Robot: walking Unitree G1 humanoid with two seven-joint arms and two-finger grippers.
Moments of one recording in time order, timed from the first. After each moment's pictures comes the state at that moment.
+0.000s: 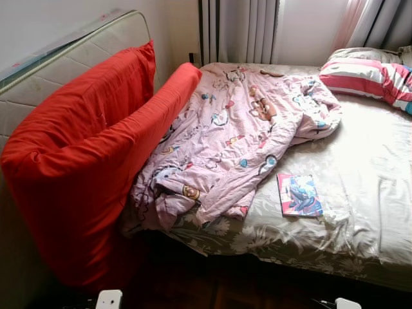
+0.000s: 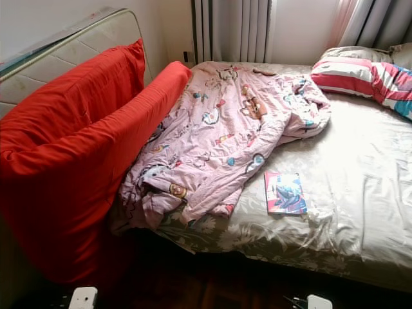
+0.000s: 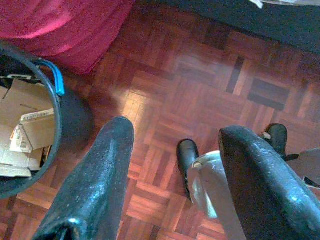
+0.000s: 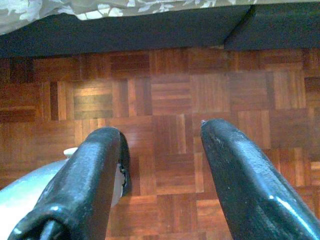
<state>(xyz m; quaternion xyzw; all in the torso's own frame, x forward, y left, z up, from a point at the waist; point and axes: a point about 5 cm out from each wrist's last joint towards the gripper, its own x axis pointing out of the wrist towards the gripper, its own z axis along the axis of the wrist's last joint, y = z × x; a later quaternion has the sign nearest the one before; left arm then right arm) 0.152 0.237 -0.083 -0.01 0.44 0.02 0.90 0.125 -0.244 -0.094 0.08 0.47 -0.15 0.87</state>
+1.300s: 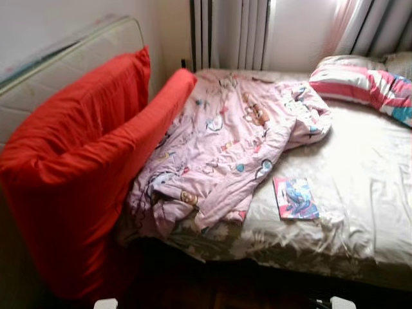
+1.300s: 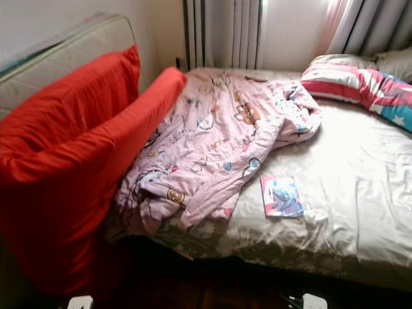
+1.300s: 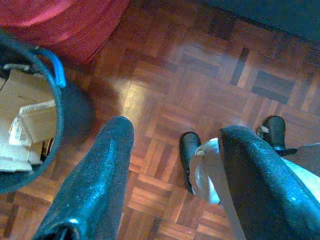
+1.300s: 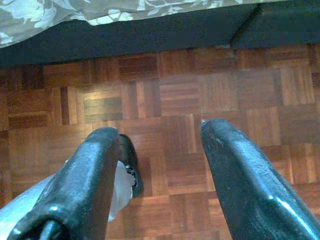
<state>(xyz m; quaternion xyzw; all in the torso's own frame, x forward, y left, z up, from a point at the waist) 0.140 0.236 -0.090 -0.03 0.47 0.05 0.88 0.128 -0.238 -0.095 0.09 0.47 -0.13 0.87</state>
